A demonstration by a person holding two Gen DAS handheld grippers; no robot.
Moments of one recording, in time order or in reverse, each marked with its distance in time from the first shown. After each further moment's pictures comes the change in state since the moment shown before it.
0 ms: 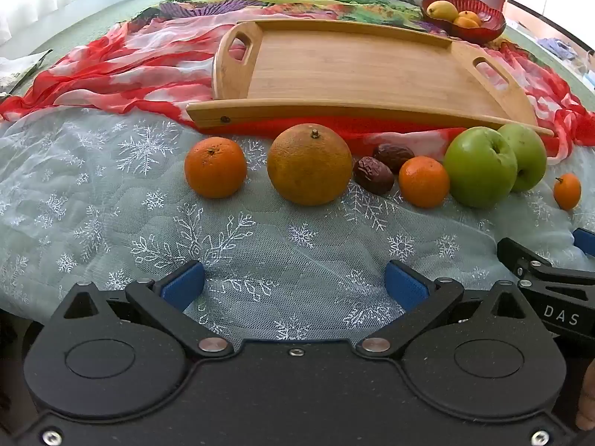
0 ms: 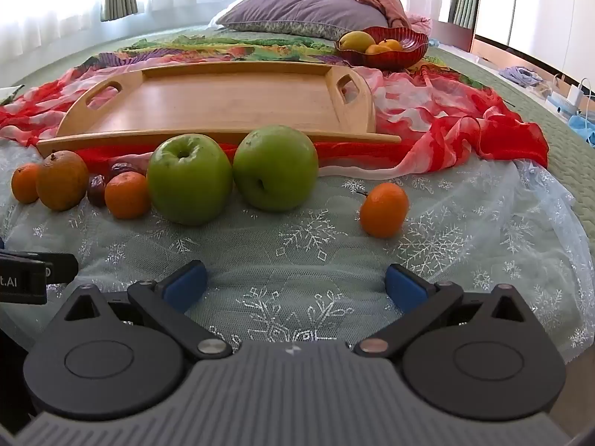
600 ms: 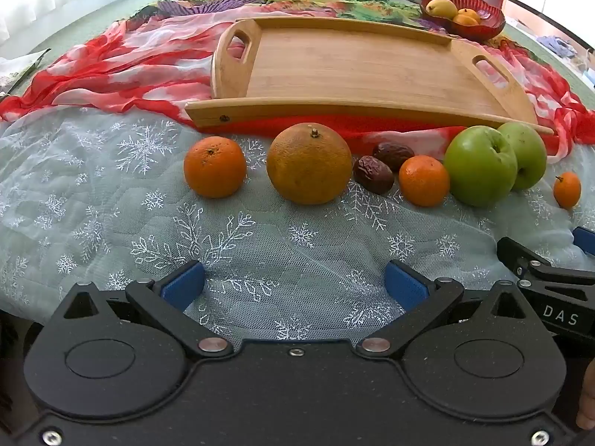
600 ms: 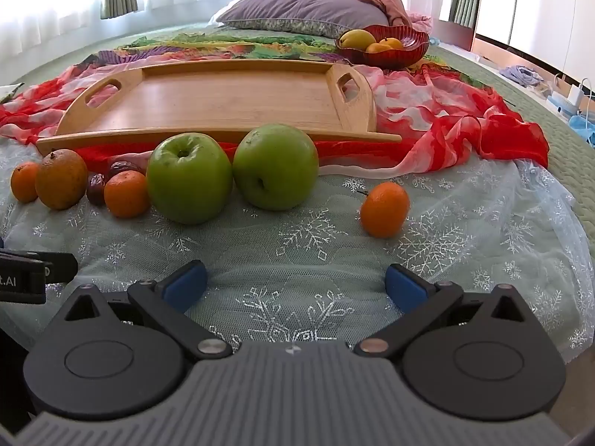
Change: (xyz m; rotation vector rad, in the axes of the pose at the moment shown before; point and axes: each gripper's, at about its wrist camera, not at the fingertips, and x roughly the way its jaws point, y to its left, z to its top) left arm 0.002 0.000 0.000 0.004 0.001 -0.003; right arm 0.001 0.000 0.001 0.001 0.011 0.001
